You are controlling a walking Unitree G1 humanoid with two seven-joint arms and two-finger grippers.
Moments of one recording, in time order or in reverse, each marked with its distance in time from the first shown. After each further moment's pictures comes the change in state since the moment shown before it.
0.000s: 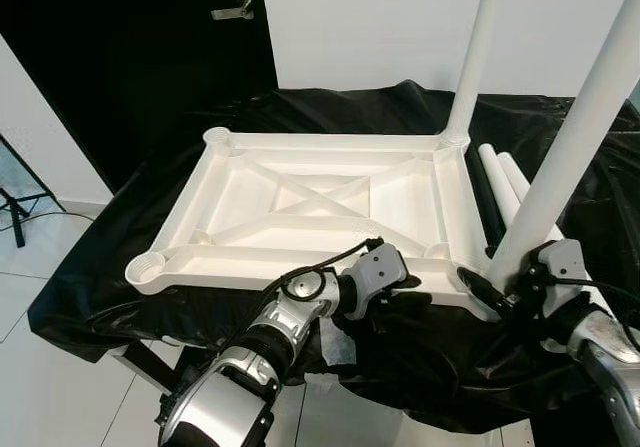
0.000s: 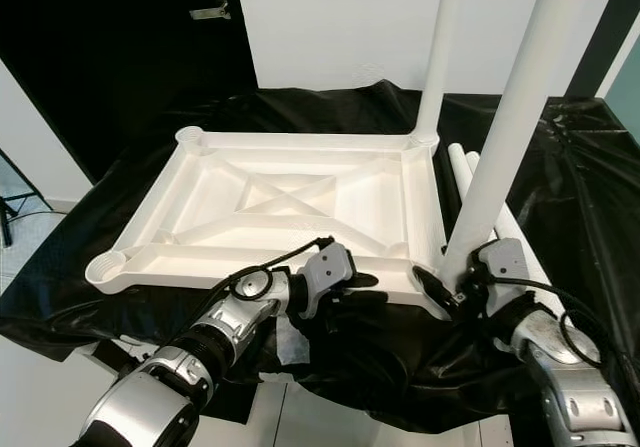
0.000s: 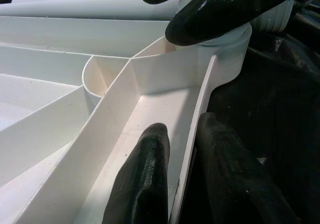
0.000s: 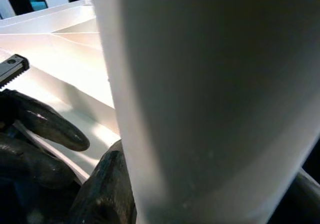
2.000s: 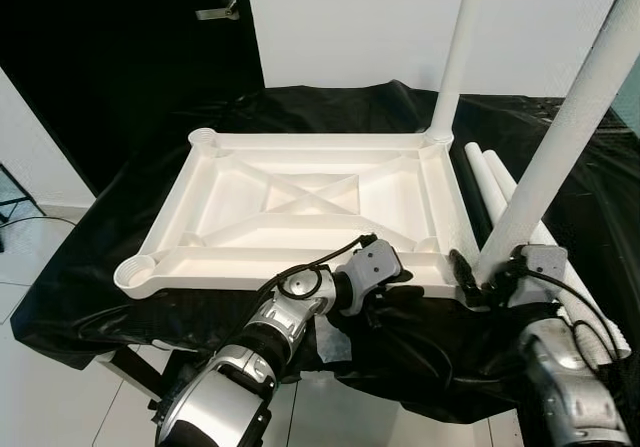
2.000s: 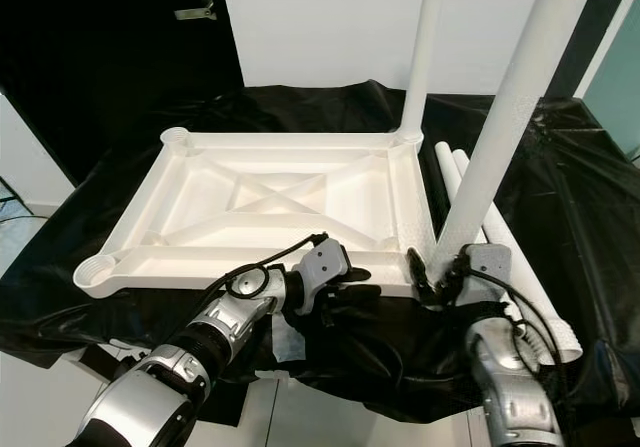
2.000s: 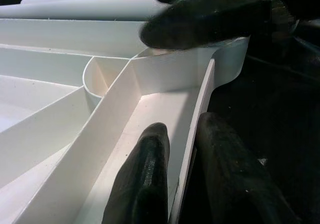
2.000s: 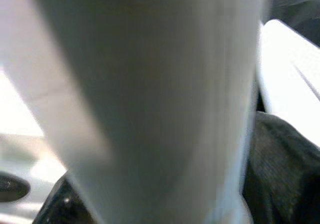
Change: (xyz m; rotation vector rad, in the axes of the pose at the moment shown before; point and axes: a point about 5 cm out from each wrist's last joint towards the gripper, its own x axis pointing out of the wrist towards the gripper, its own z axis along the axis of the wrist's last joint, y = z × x) left arm -0.002 0.003 -0.001 -0.007 0.012 0.025; right arm 0.021 0.002 -0.010 0.165 -0.085 -0.363
